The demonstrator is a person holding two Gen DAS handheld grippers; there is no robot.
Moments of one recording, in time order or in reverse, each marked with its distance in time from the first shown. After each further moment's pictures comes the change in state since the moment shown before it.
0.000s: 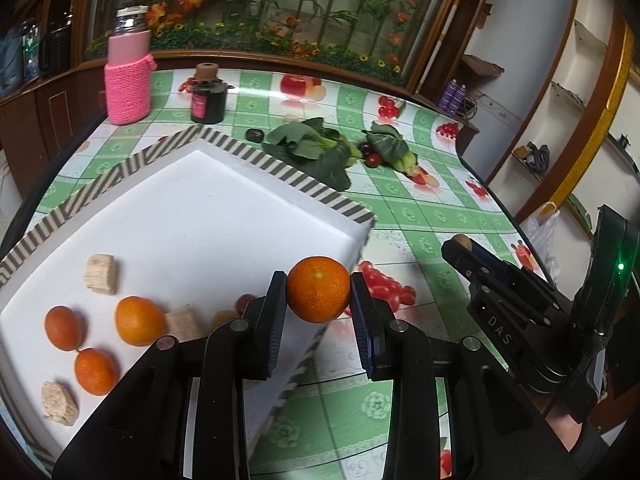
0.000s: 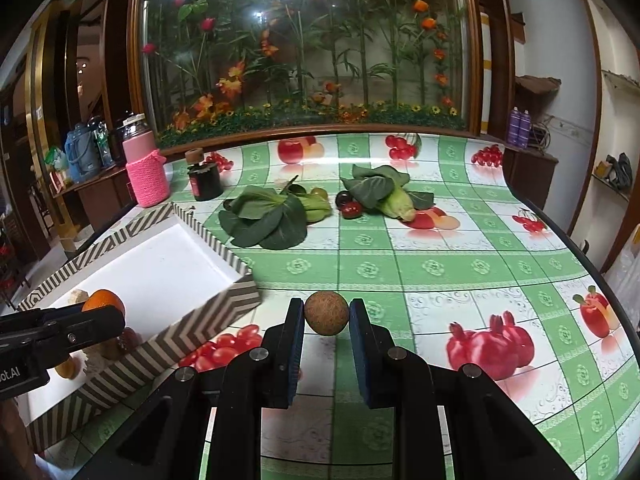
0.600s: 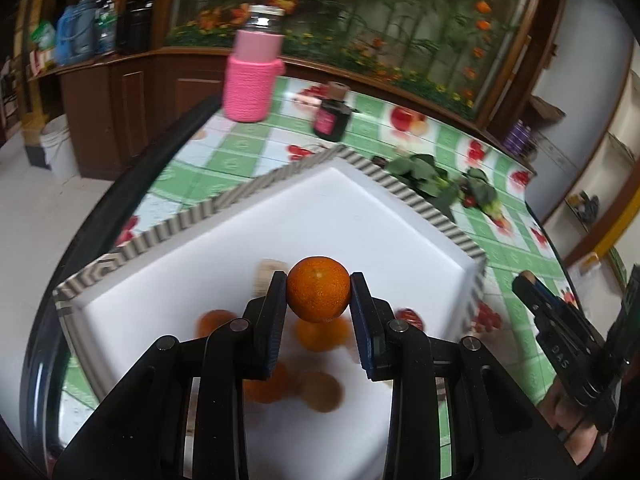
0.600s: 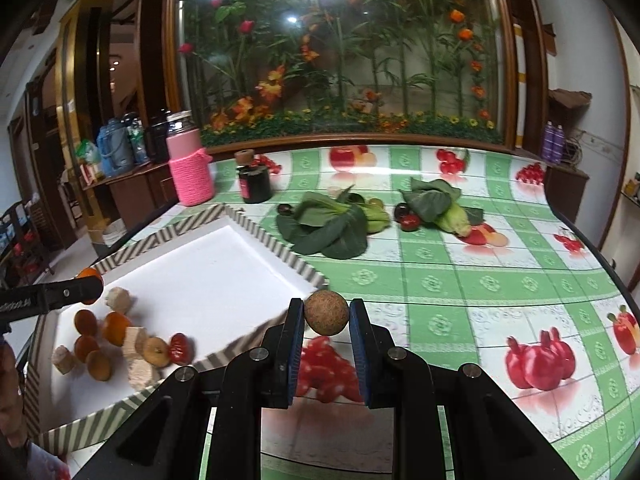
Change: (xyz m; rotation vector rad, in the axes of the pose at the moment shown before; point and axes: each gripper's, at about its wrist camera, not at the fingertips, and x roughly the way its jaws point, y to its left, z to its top) left arm -0.039 0.098 0.000 -0.163 -0.057 0.187; right arm 0.001 0.040 0.001 -0.055 -0.028 0.118
